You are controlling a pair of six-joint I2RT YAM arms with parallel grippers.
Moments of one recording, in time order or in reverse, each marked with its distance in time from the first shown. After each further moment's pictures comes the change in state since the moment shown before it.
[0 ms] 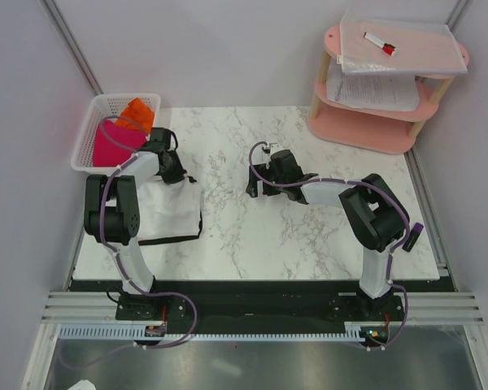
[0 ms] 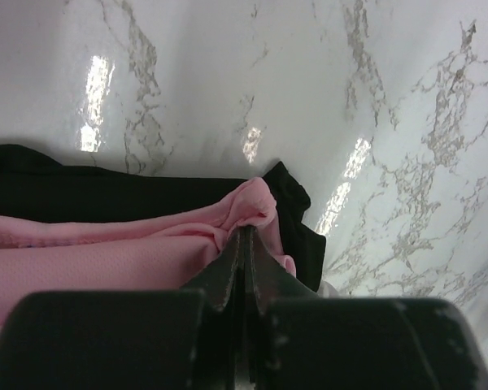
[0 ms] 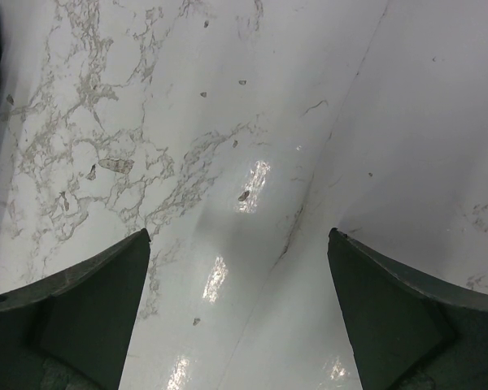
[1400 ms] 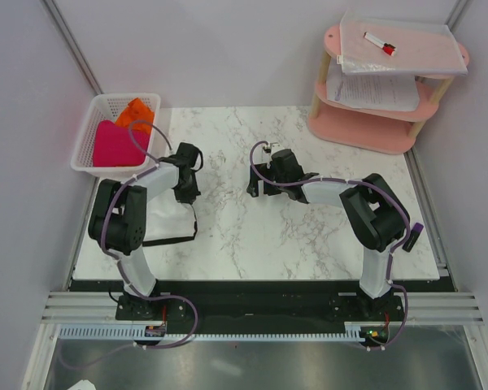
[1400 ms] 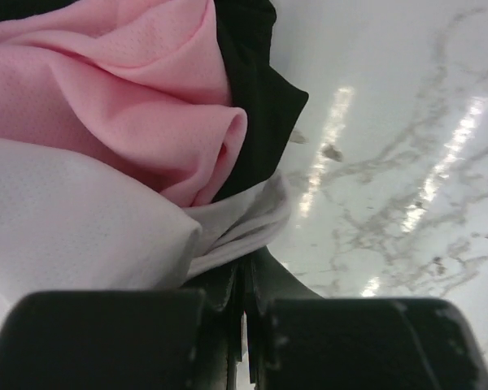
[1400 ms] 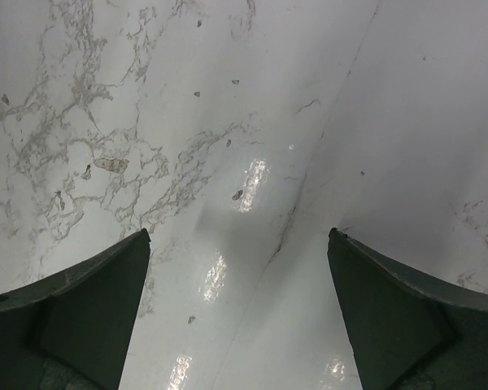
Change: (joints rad) left arm -0.217 -0.072 -0.120 -0.138 -0.211 0.011; right arm -0.008 -0.001 0.003 -0.011 -0.004 -0.003
